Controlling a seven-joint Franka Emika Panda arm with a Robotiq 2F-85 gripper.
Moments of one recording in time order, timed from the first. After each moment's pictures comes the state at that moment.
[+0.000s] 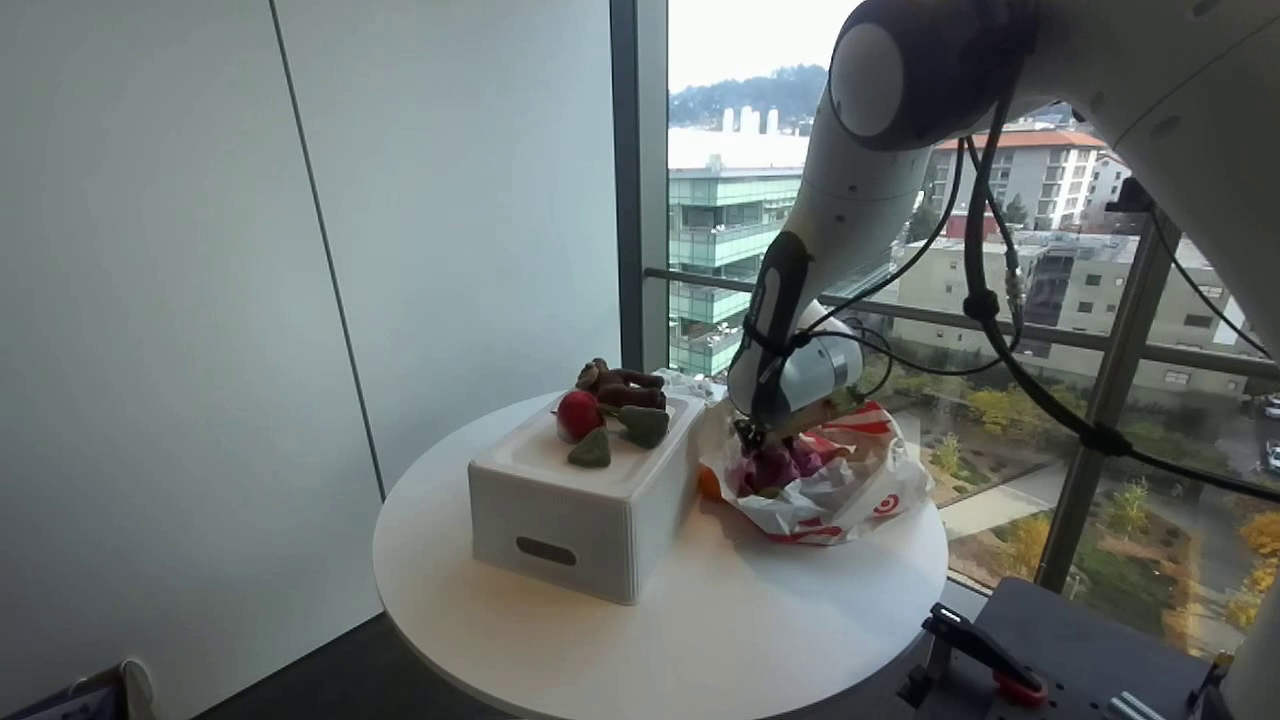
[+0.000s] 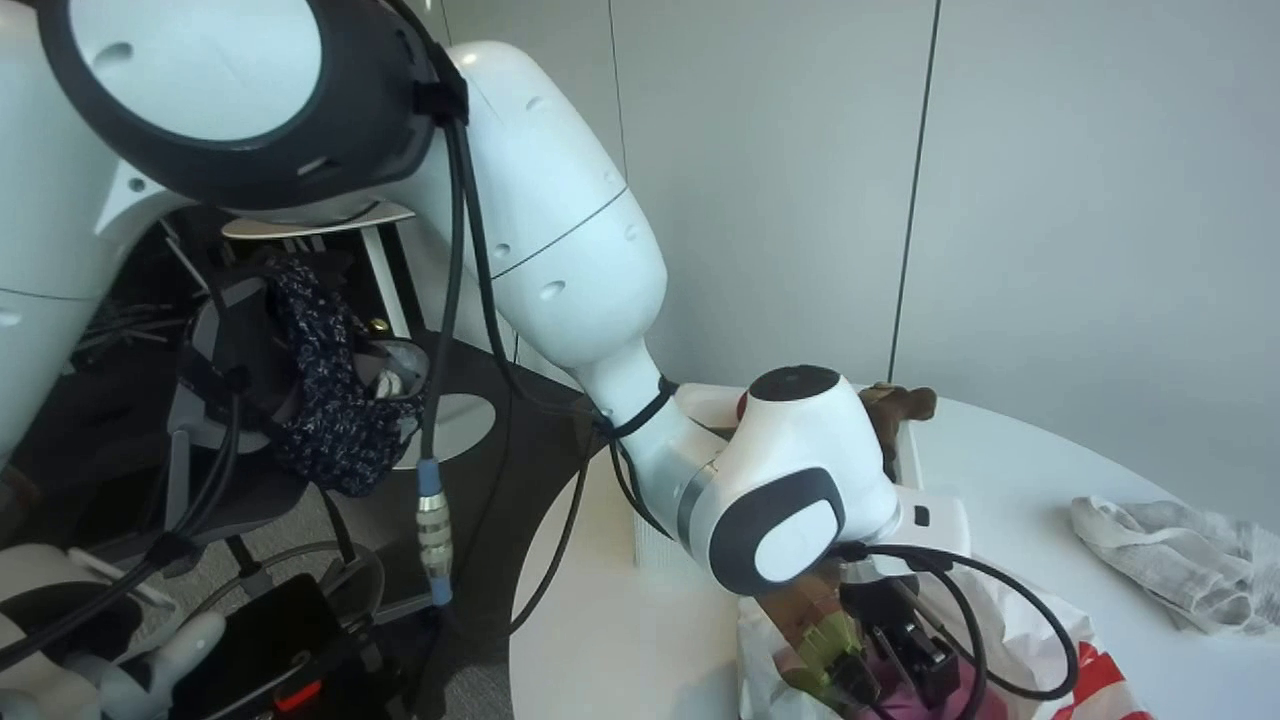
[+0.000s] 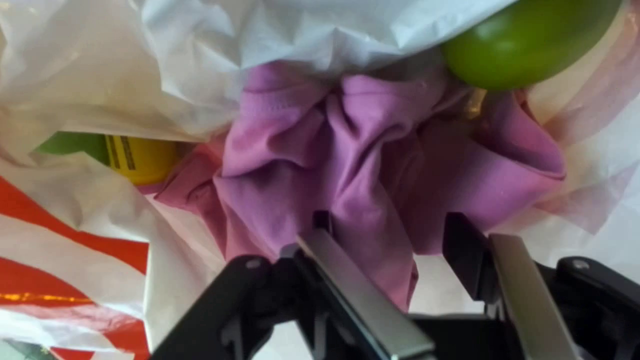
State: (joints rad) arm -0.07 0.74 -0.36 -2.02 -0.04 3.02 0.12
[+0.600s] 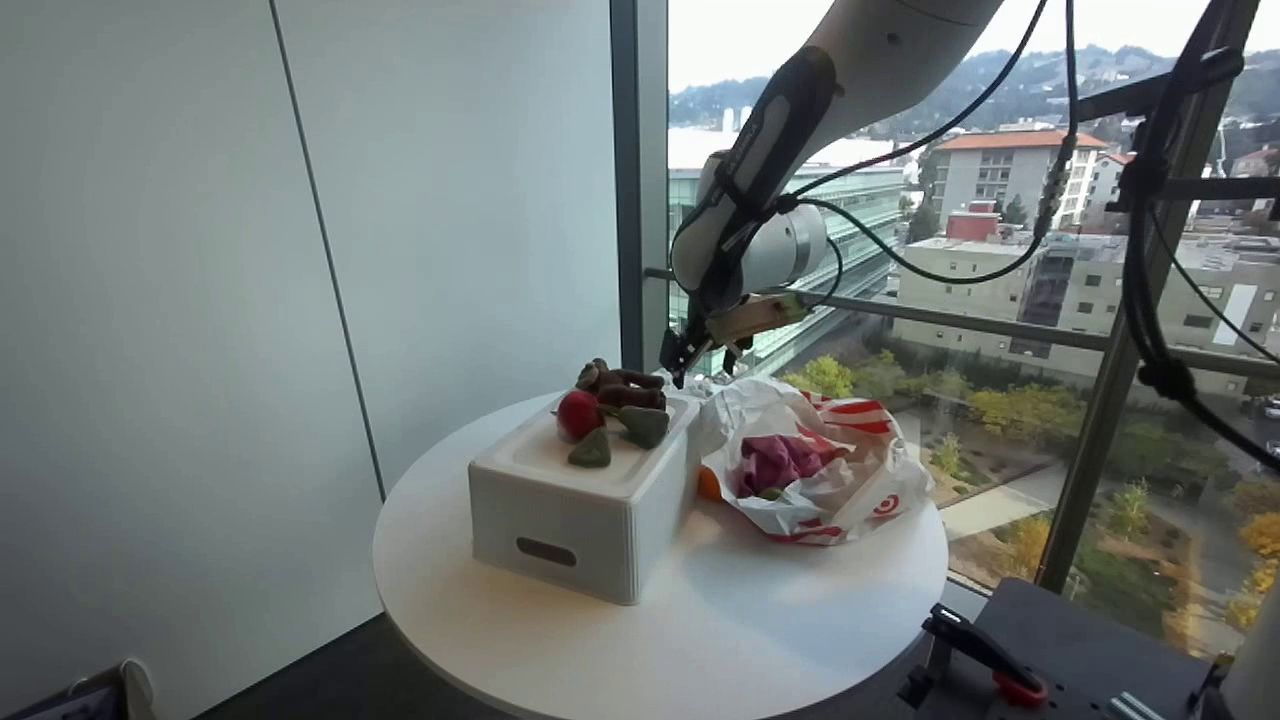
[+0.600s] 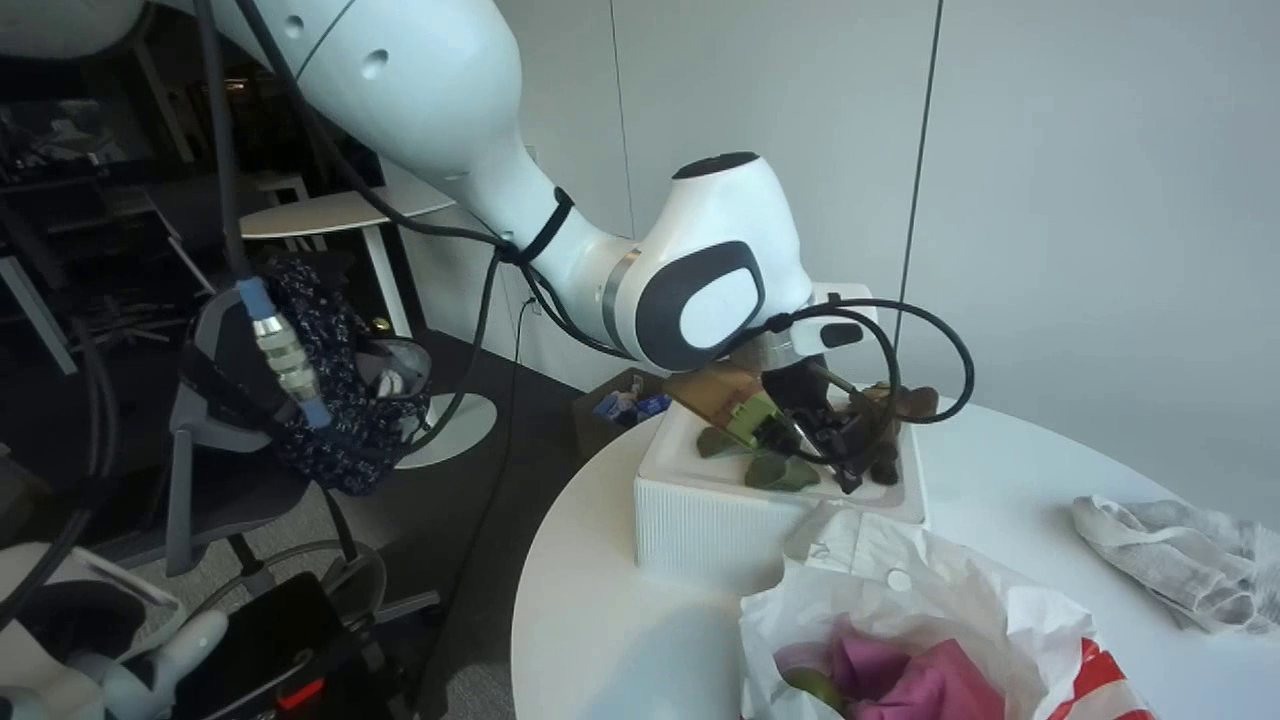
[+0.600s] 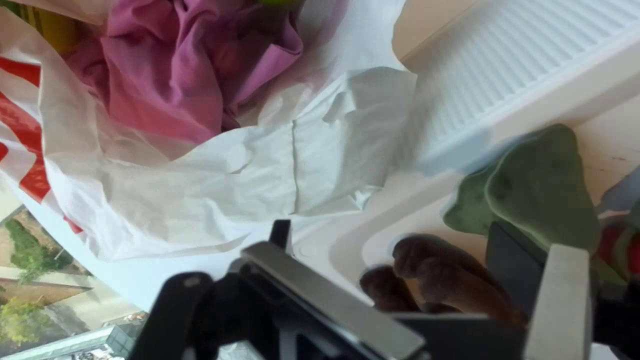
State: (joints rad) arm 0.02 0.33 -0.25 -2.14 -0.07 2.78 0.07
